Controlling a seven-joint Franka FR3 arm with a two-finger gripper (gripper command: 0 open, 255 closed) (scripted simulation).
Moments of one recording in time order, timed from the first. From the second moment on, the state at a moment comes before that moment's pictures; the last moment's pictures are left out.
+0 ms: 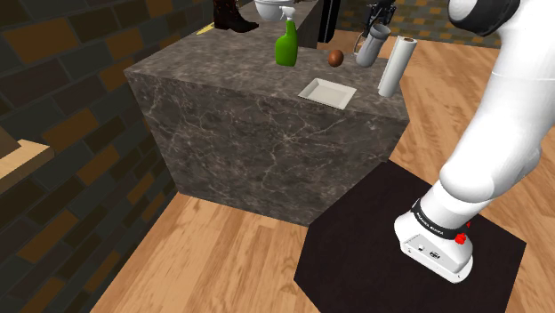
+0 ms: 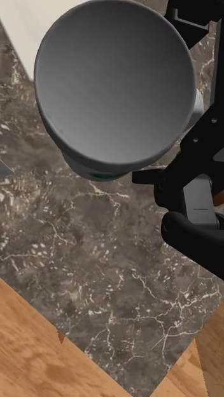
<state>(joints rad) -0.20 0.29 -0.47 -1.36 0.20 1.59 -0.49</state>
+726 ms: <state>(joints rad) -0.06 0.11 -0.41 -1.49 0.12 1.59 -0.30</state>
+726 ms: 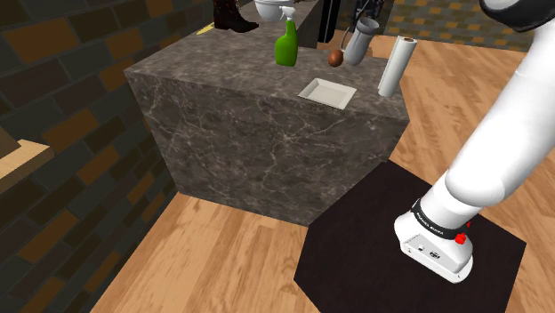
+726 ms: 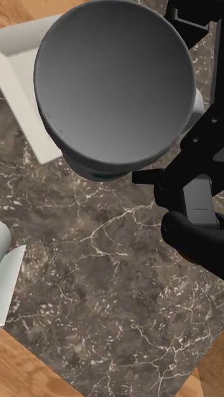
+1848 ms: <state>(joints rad) 0.07 -0.03 -0.31 -1.72 0.07 1.71 -0.08</state>
